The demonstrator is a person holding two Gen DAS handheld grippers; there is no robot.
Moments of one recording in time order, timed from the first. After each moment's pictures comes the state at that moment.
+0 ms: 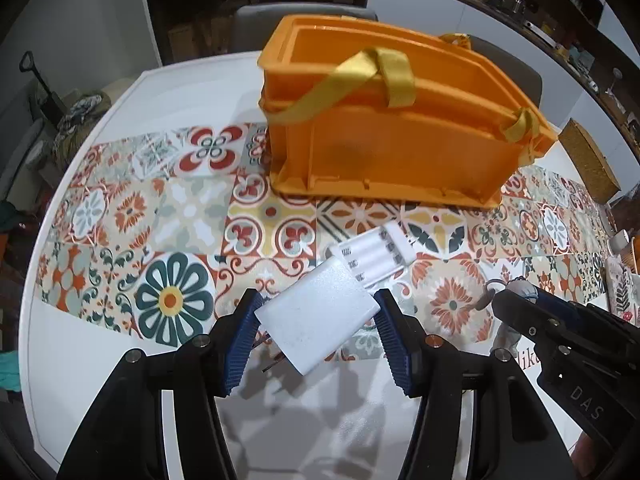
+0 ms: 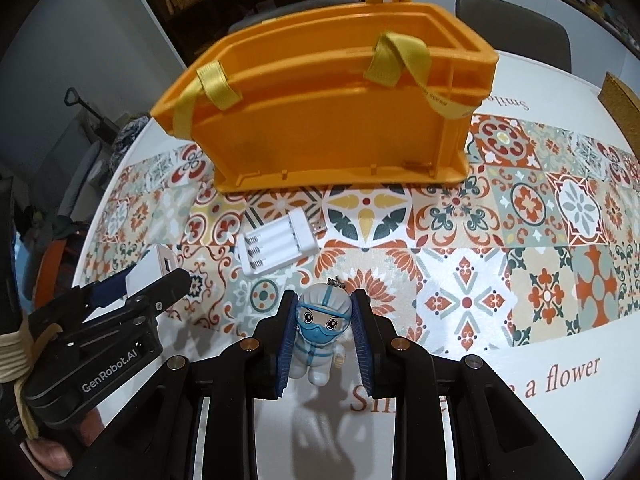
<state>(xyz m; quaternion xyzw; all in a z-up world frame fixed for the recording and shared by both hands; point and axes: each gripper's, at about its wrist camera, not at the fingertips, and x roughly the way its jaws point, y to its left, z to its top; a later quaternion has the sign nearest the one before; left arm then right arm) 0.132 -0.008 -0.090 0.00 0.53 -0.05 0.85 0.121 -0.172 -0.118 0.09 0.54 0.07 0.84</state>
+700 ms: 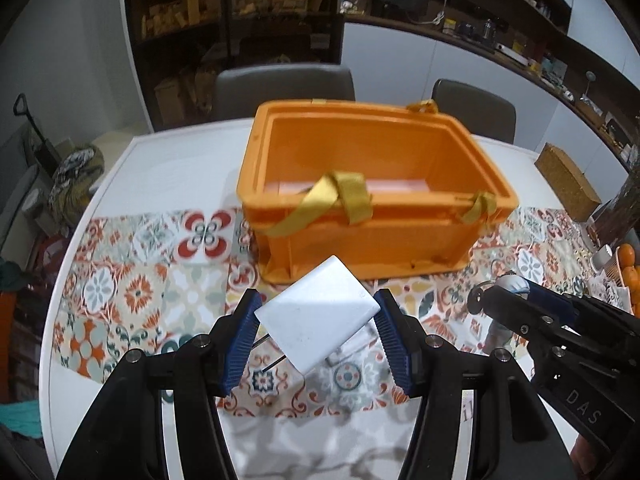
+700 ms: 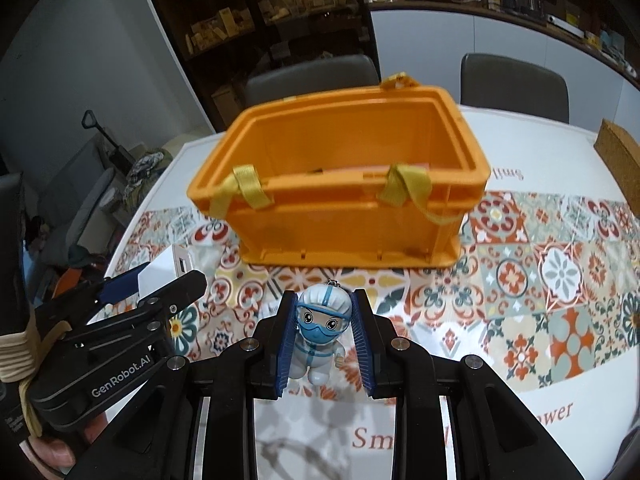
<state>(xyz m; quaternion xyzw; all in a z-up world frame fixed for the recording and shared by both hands) 0.159 -0.021 -0.027 0.02 0.46 -0.08 0.89 0.136 -0.174 -0.054 0.08 0.46 0.07 0.88</state>
